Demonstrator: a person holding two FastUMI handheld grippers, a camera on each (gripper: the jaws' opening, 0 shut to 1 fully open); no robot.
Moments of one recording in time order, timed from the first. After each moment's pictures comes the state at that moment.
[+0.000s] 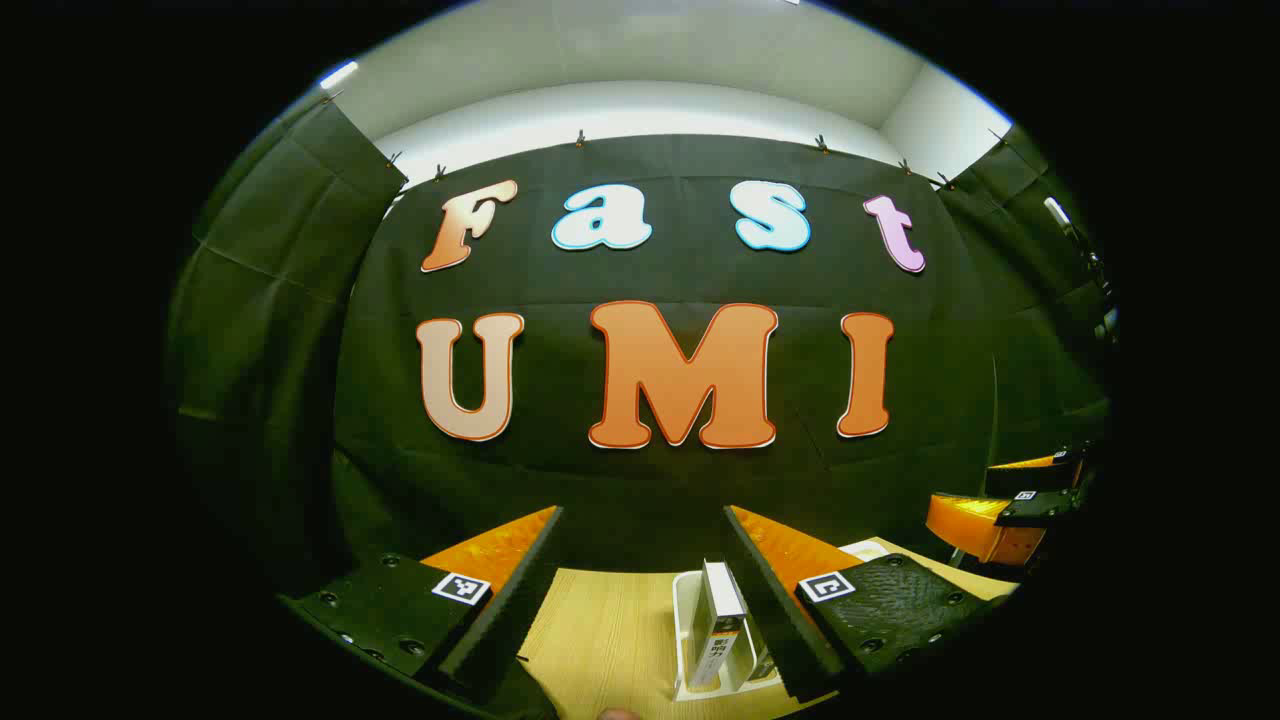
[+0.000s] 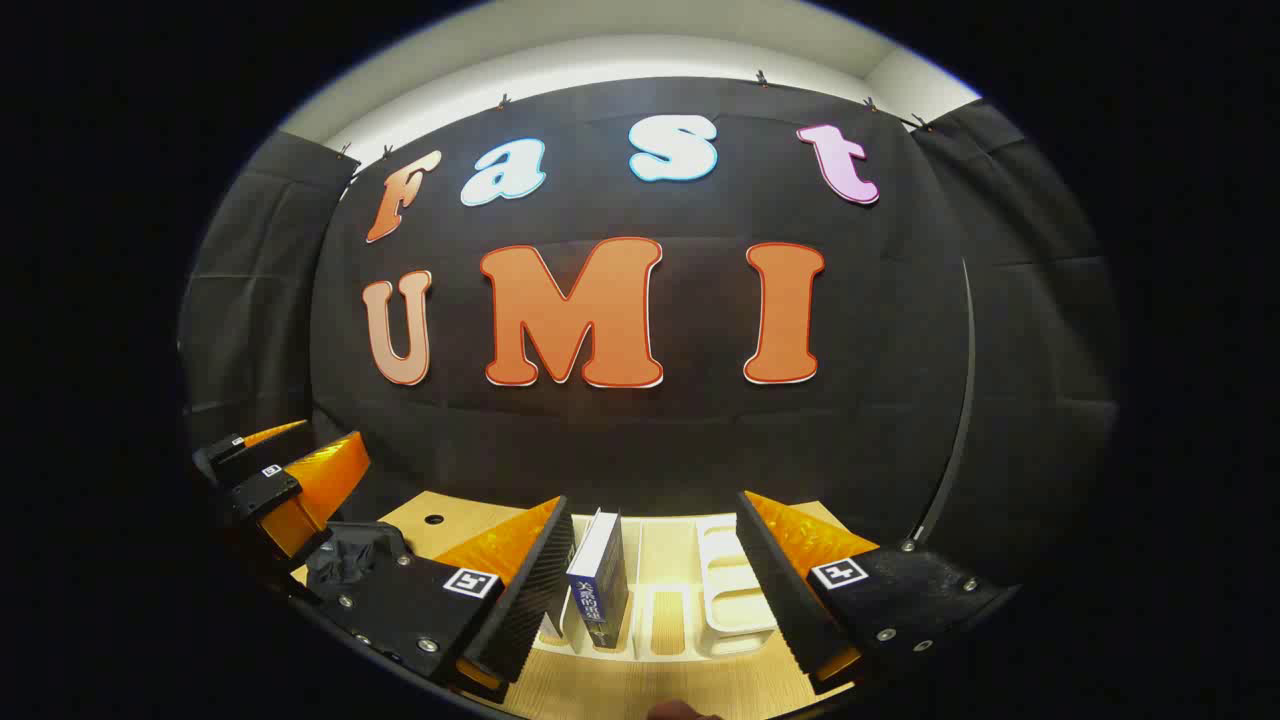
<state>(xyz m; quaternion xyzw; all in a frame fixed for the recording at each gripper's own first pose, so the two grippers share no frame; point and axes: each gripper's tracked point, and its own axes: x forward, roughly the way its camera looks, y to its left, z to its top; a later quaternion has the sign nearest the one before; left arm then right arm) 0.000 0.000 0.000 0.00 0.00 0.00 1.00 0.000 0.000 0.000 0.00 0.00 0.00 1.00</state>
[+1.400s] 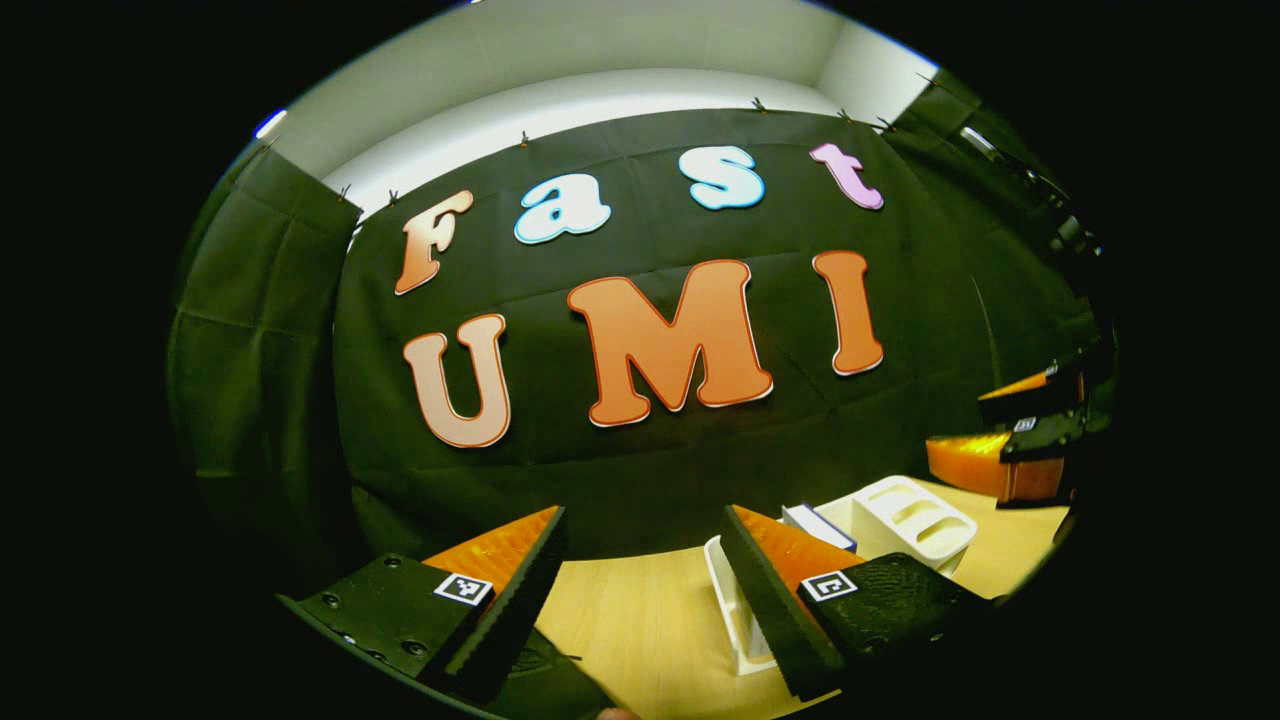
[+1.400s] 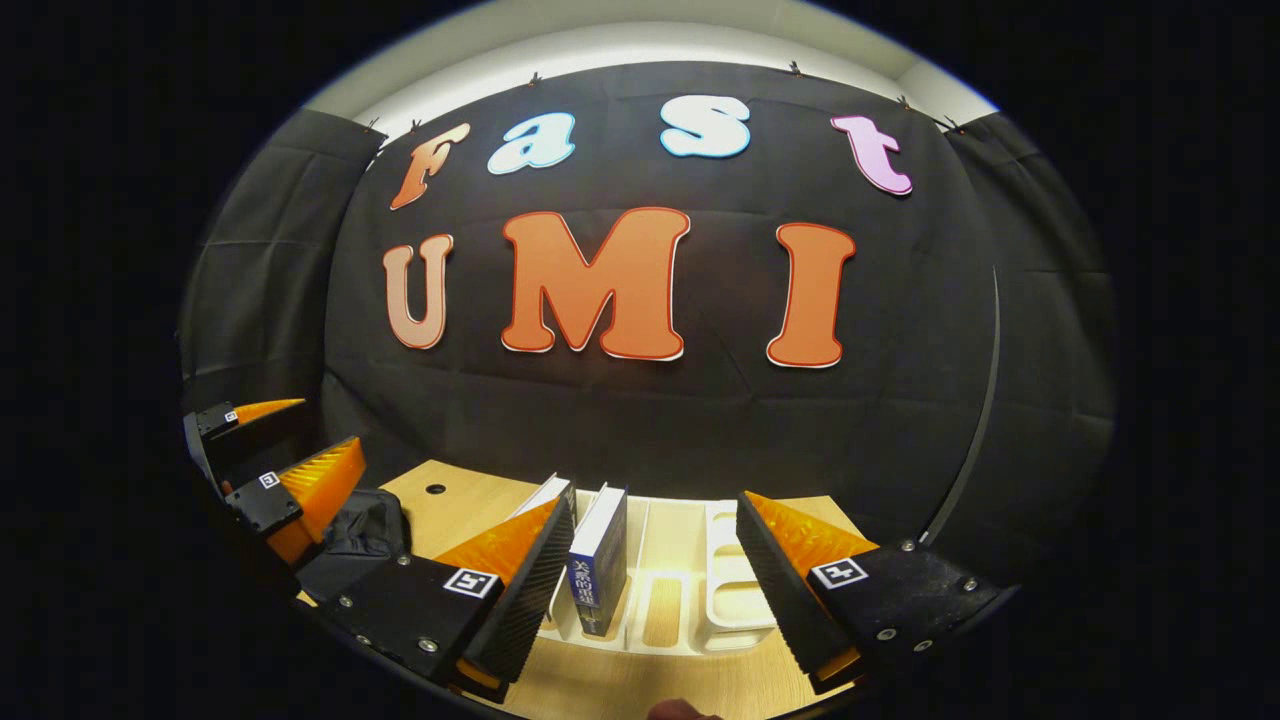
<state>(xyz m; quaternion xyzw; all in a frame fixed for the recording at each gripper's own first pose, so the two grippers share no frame) -0.015 0.005 -0.047 0.12 0.03 -0.01 0.99 0.014 0.000 -0.029 -0.04 0.03 0.03 1.00</state>
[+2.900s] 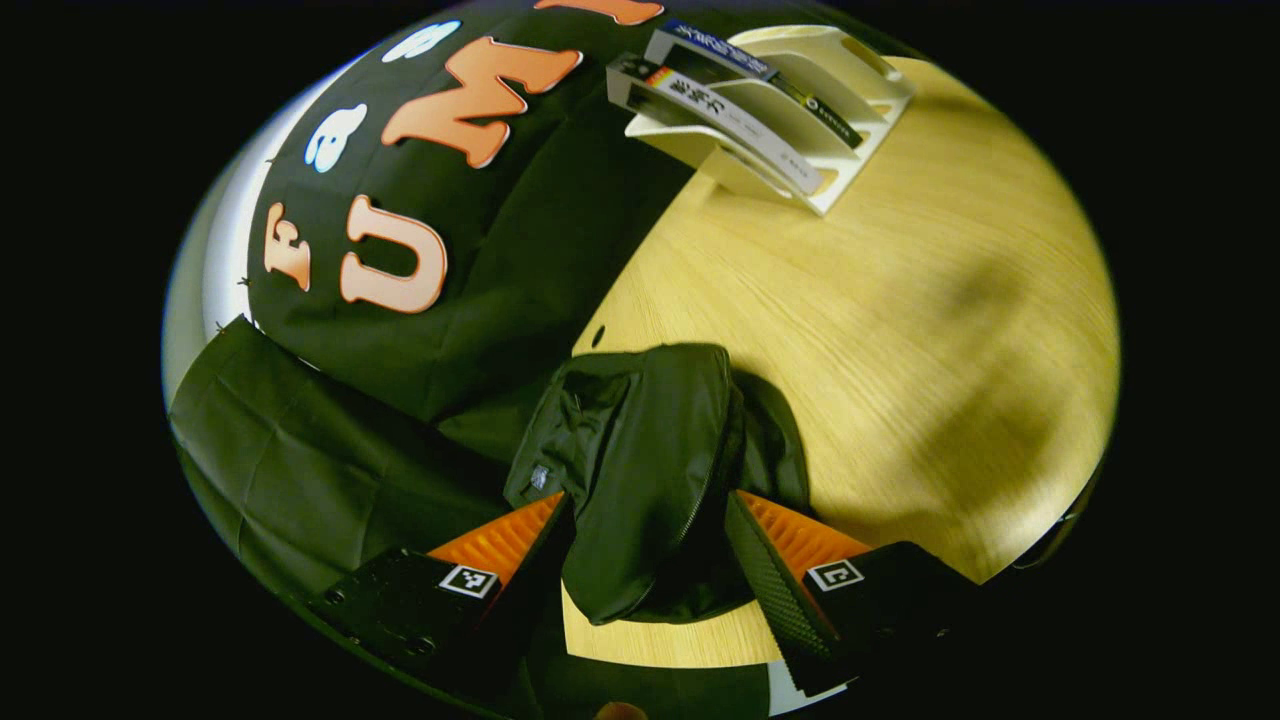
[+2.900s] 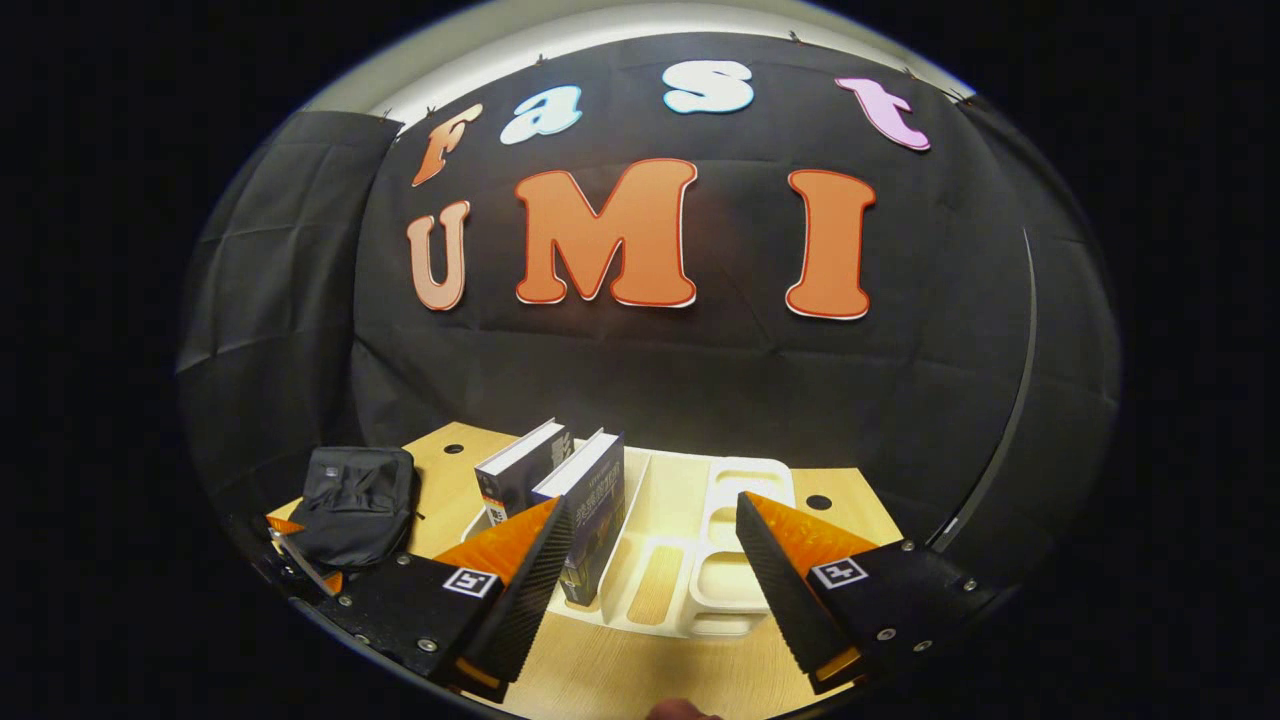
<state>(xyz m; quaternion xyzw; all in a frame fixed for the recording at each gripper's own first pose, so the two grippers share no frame) -0.171 0.164 -0.365 0.47 0.38 0.04 0.79 0.024 -0.038 -0.080 -0.03 0.07 0.09 0.99</state>
